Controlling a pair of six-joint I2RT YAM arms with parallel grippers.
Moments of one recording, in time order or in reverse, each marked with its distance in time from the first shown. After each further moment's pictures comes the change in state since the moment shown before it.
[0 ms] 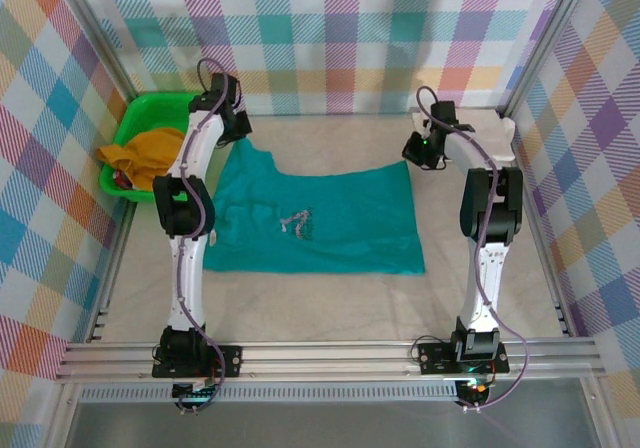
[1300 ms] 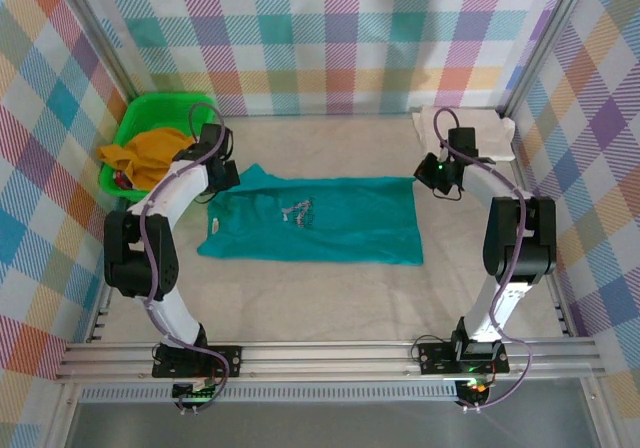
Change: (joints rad) left arm -0.044 -0.752 -1.172 0.352 -0.167 0.024; right arm -0.035 -0.412 -0.573 0.237 -0.021 0.074
